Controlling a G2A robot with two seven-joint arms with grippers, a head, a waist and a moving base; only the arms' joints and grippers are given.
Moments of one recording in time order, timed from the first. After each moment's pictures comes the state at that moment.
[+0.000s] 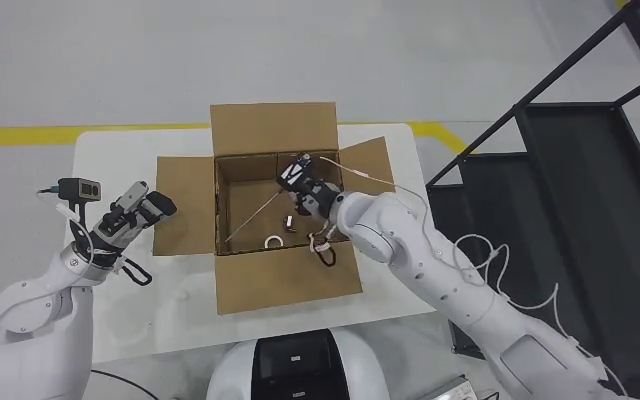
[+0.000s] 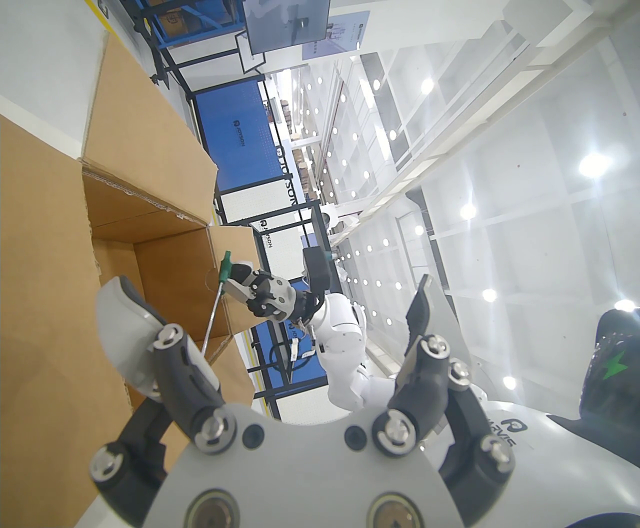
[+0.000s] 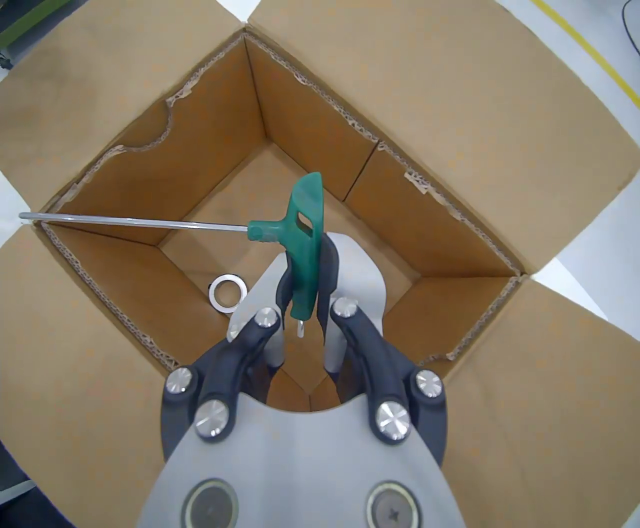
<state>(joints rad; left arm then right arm) 1.46 -1.14 -1.74 -1.65 -0.44 -0.33 -0.94 -0.95 -1.19 0.83 -1.69 -1.05 -0.05 0.73</state>
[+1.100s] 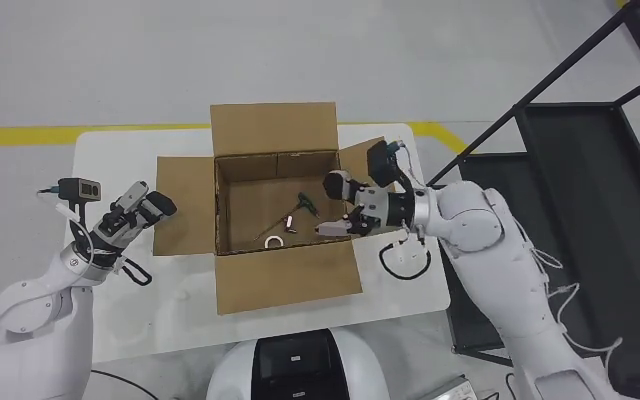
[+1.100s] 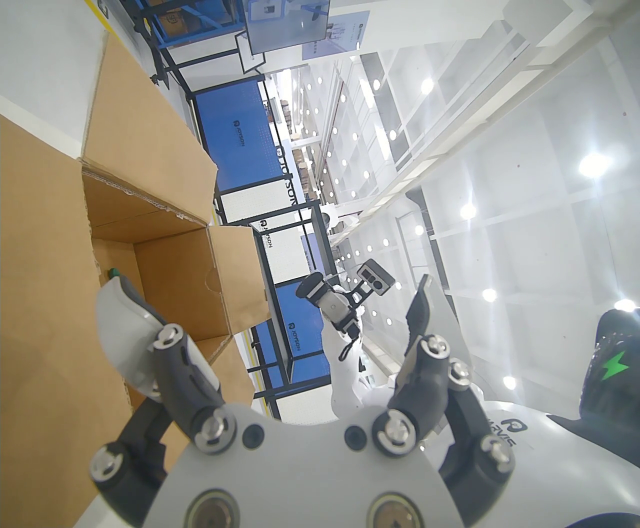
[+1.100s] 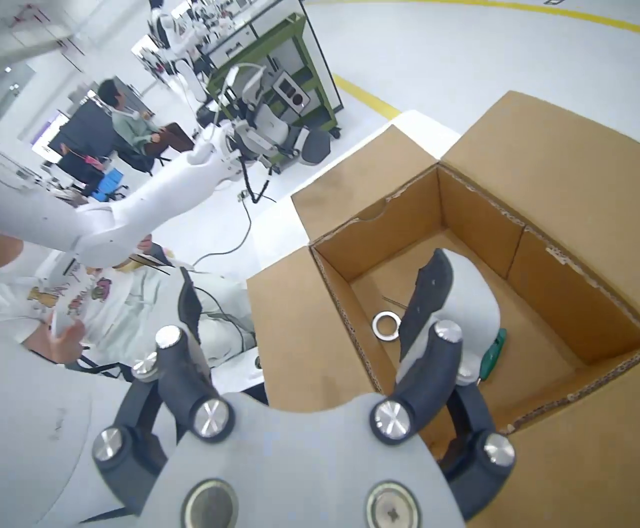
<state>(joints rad) 1.46 -1.14 -1.74 -1.65 -0.44 -0.33 -0.94 -1.21 -1.09 1.36 -1.80 -0.13 -0.70 0.93</state>
